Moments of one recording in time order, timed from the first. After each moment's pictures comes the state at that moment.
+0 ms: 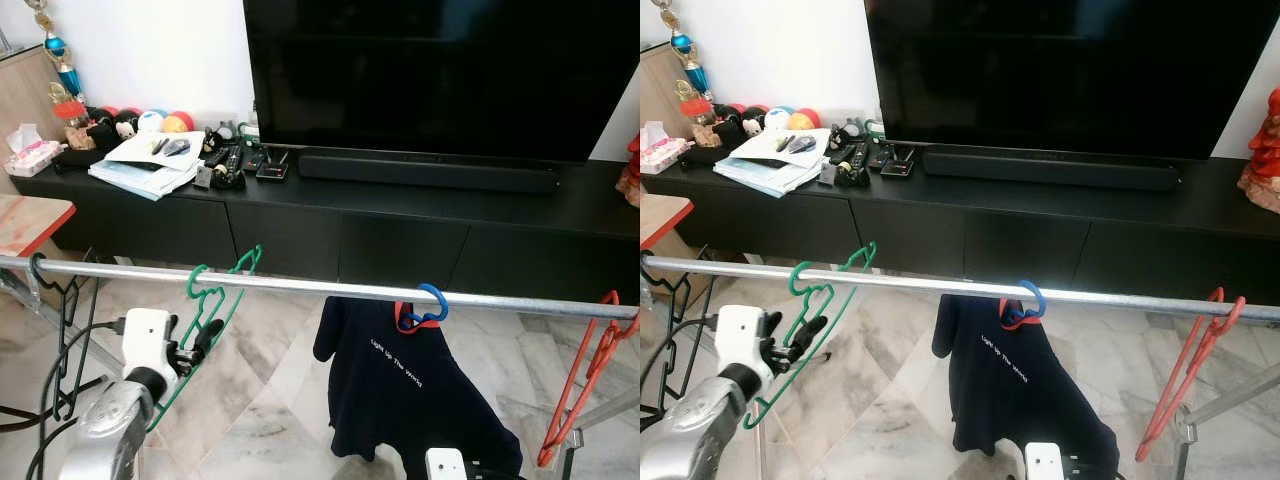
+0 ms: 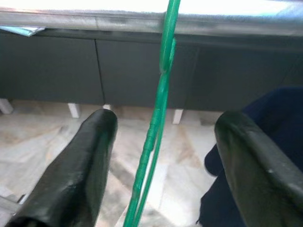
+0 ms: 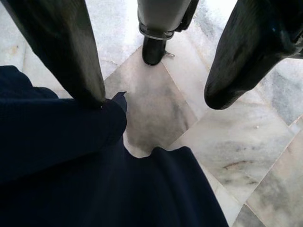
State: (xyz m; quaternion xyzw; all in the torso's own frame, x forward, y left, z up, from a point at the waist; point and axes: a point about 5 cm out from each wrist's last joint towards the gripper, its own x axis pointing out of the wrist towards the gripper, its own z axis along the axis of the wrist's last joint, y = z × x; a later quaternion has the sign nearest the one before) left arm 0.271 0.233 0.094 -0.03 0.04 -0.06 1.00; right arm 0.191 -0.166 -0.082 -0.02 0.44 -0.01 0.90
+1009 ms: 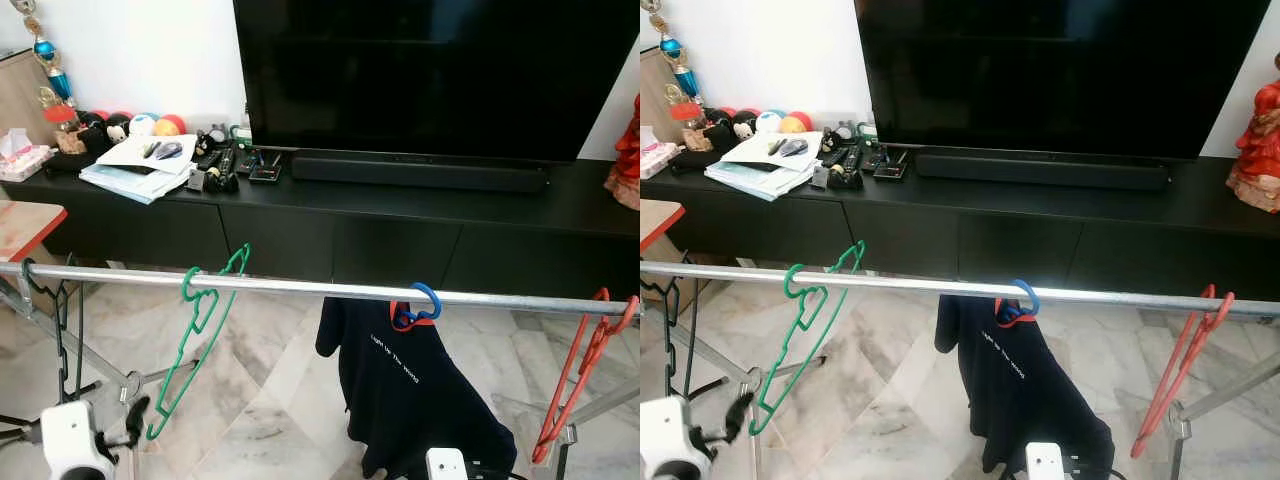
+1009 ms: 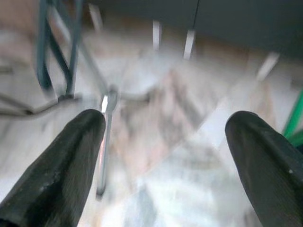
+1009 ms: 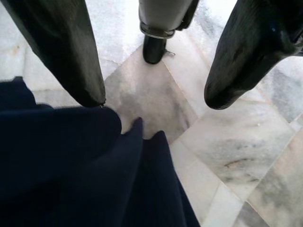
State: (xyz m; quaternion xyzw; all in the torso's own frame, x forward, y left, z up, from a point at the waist) left arm 0.196 0.280 -0.003 -0.04 0.19 0.14 0.97; right arm 0.192 -0.165 -0.081 -0.02 0.44 -0.01 0.90
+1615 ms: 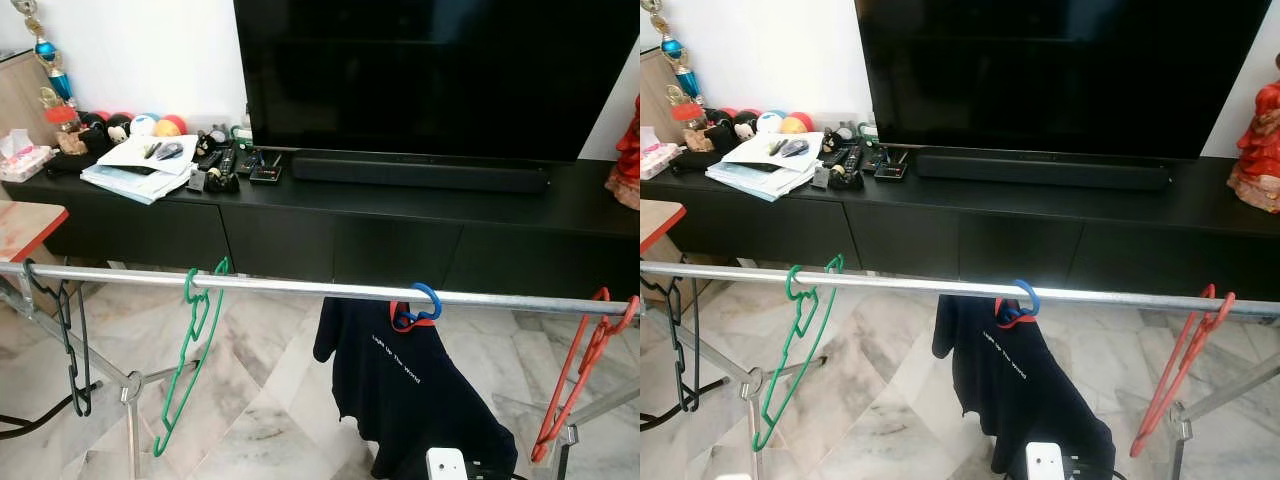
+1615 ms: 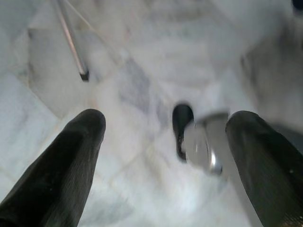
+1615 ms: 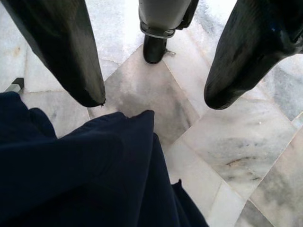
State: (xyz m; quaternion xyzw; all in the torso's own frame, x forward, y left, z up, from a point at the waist) left arm 0.144 0.236 -0.085 0.02 0.45 0.01 0.89; right arm 0.192 -0.165 -0.081 -0.02 0.44 -0.02 0.90
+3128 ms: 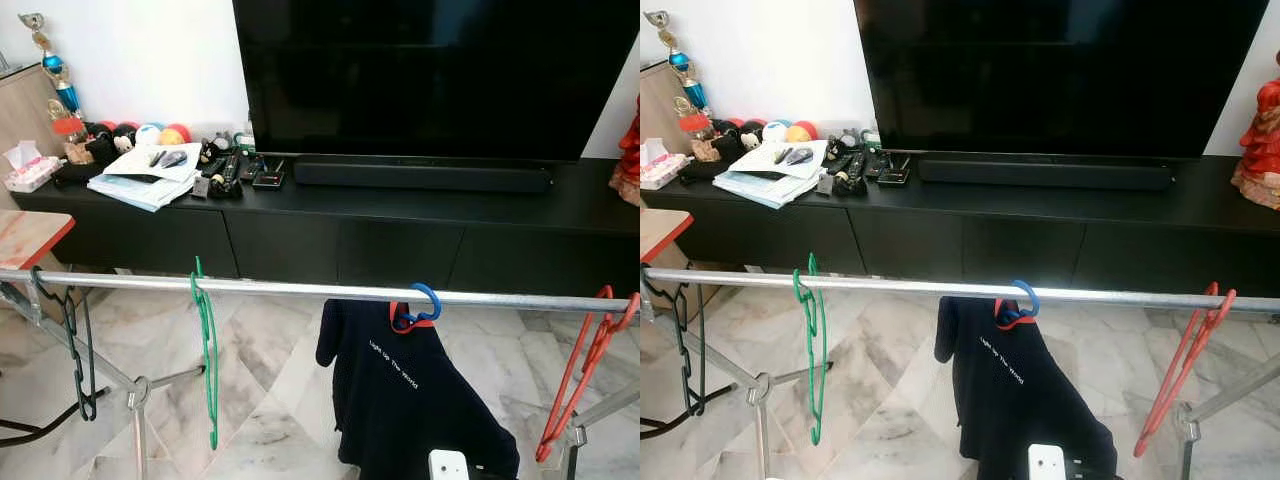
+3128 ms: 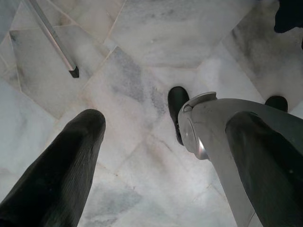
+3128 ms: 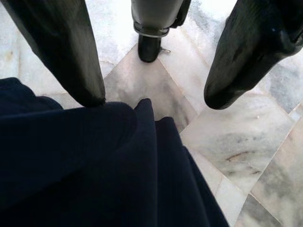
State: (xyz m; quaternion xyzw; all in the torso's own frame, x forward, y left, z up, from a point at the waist) left arm 0.157 0.210 -0.090 0.04 0.48 -0.02 0.88; right arm 0.191 -0.165 -0.082 -0.01 0.44 -0.04 0.90
